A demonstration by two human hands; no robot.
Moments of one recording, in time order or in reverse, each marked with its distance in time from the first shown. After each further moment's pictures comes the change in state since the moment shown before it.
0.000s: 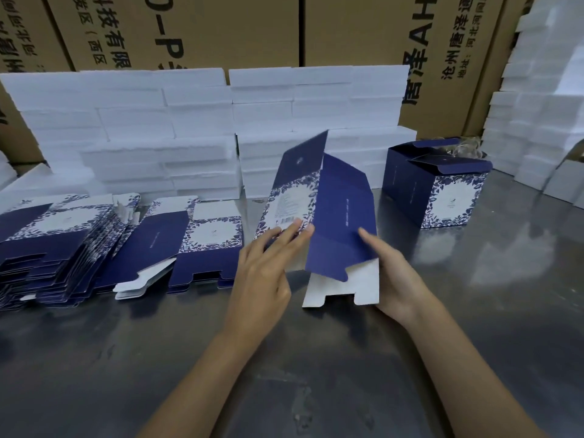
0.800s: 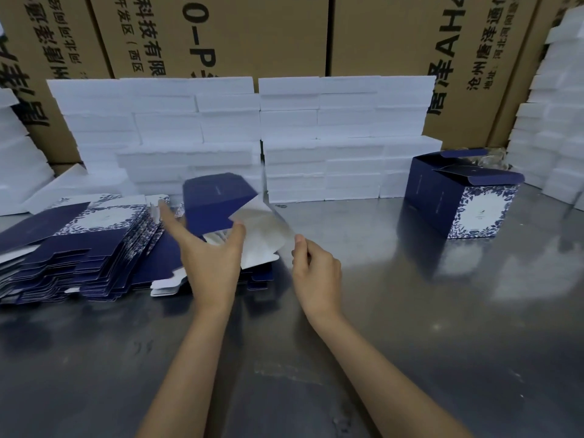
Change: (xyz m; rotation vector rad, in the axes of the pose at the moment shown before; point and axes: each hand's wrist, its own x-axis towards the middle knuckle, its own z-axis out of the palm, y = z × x) left_hand 0.018 -0.048 -0.064 -0.452 0.649 -0.642; right_hand 0.039 0.089 0.124 -0.967 0.423 -0.590
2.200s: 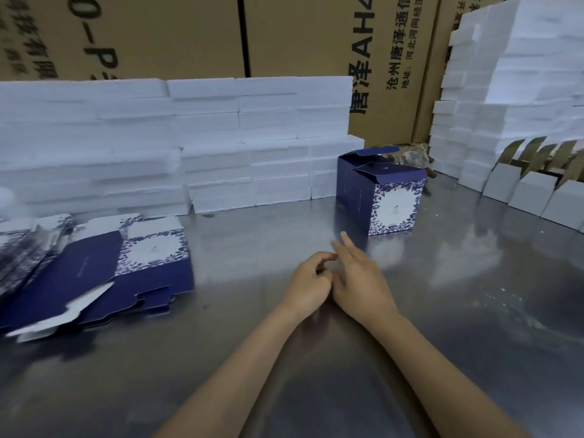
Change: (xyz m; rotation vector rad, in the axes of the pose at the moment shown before) left_hand -0.140 -0.001 0.198 0.170 -1.028 -0.145; right_hand 0.059 0.116 -0.184 -0.645 -0.277 -0.095
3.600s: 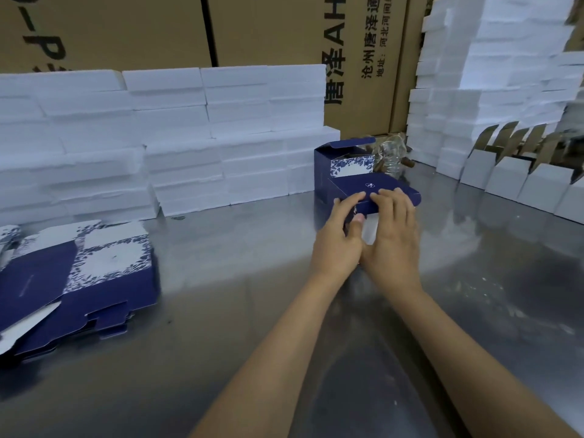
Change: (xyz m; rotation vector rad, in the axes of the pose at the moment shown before) left_hand 0.050 0.056 0.066 -0.158 0.075 0.248; right_hand 0.025 0.055 -0.038 0.011 0.590 0.076
